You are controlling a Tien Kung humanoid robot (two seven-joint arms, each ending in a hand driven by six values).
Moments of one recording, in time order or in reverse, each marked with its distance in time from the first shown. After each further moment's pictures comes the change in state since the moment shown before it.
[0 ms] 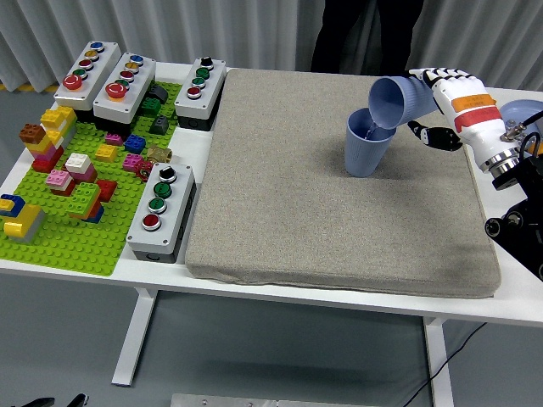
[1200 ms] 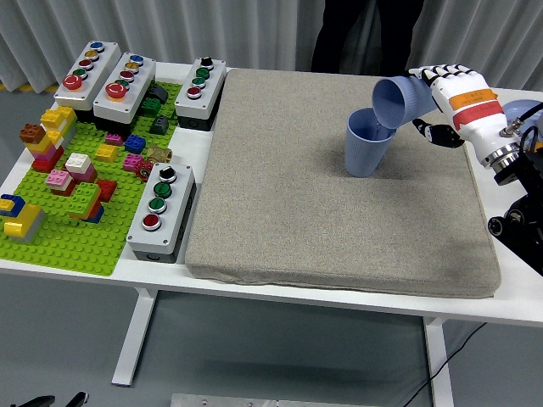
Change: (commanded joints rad) left arm -0.004 0.001 0.000 0.000 -0.003 0.000 -0.001; right arm 0.035 -0.015 -0.048 0.005 -0.096 0.000 -0.078
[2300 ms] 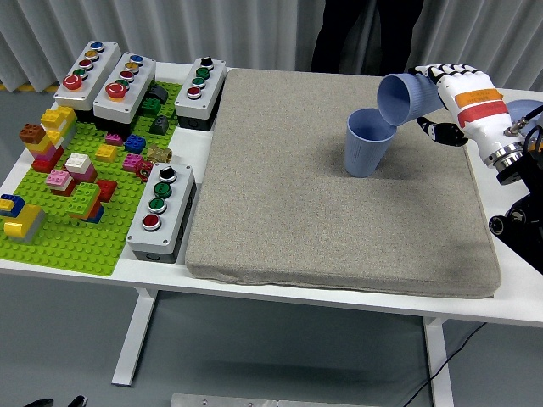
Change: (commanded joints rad) left arm 0.008 -0.001 -0.004 0.000 0.004 0.001 0.002; right arm -0.007 -0.004 0.023 0.002 0.099 0.000 -0.003
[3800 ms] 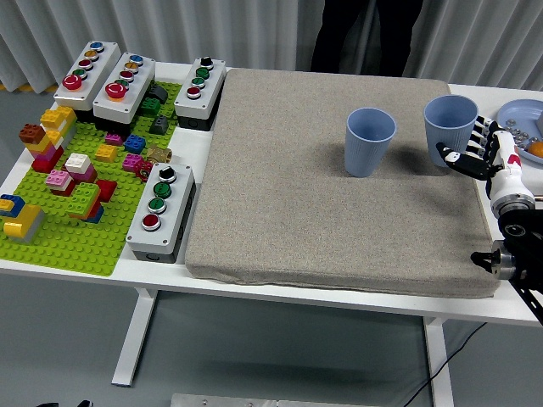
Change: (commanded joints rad) left arm 0.012 -0.018 0.007 0.000 -0.010 -0.002 0.004; right arm -0.296 0.097 0.308 0.110 0.986 0.059 0.069
